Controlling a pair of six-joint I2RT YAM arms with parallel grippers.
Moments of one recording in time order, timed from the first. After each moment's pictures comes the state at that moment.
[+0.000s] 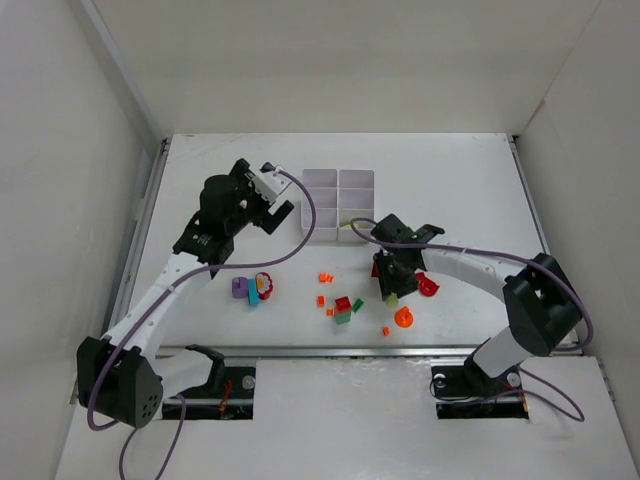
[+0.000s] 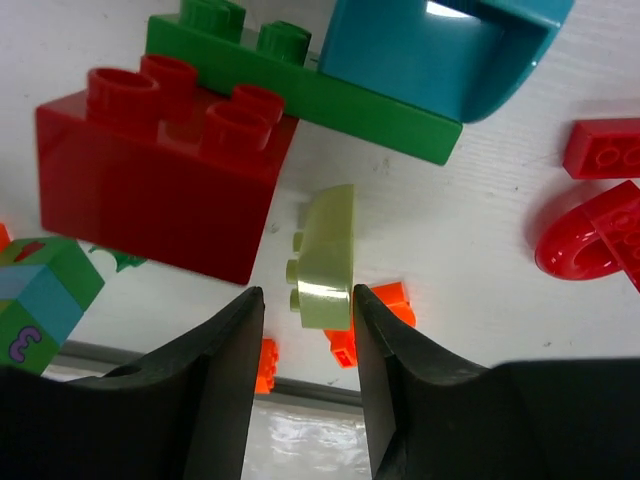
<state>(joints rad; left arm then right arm) -0.35 1.13 0.91 -0.10 0.14 0.51 0.67 1.54 0.98 -0.78 0.02 0.51</state>
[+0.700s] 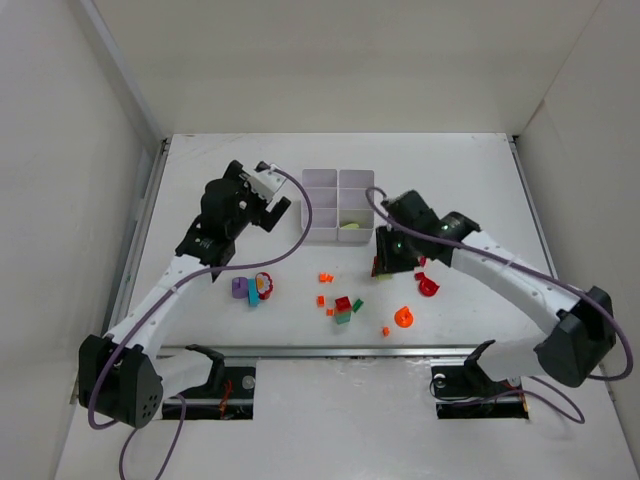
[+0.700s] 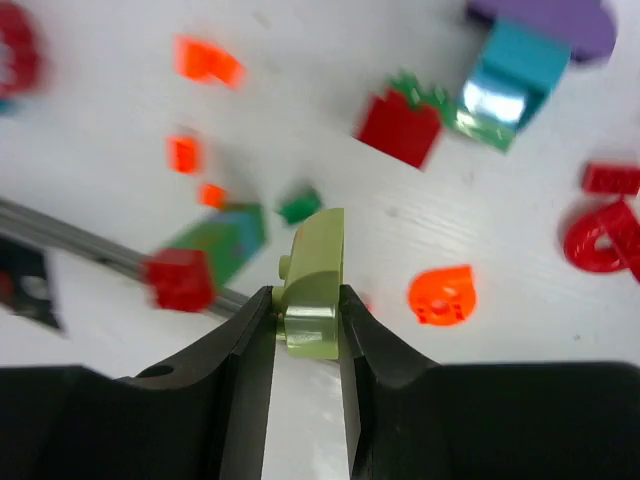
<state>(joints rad) -0.35 1.13 0.87 -0.03 0.05 0.47 0.67 1.37 1.08 -0.84 -0.06 0.51</state>
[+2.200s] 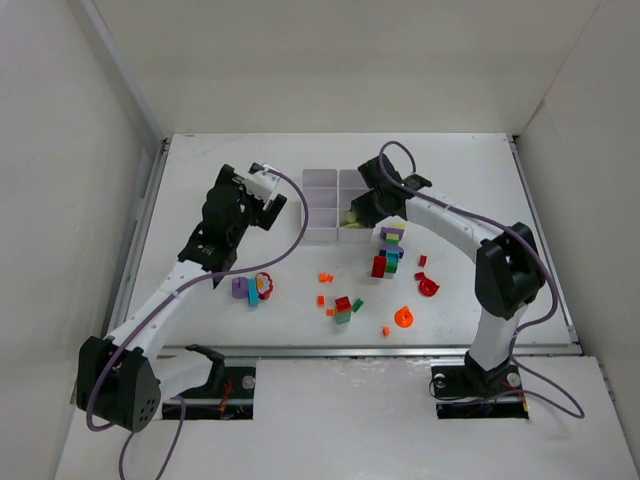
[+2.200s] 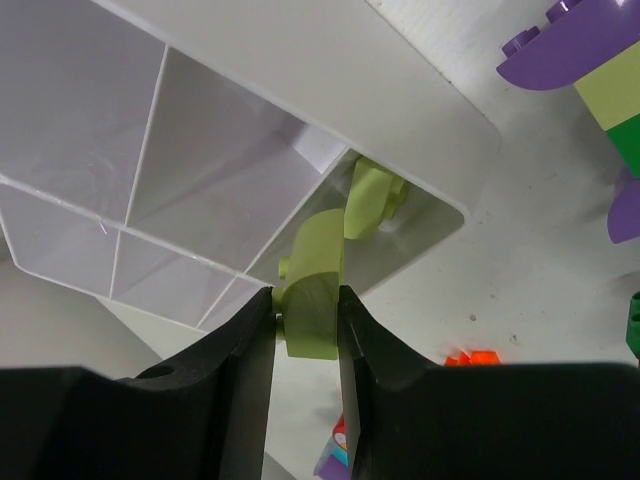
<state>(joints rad) -0.37 1.11 0.80 0.07 -0.13 0.41 0.57 1.83 1.49 -0.66 0.20 1.56</state>
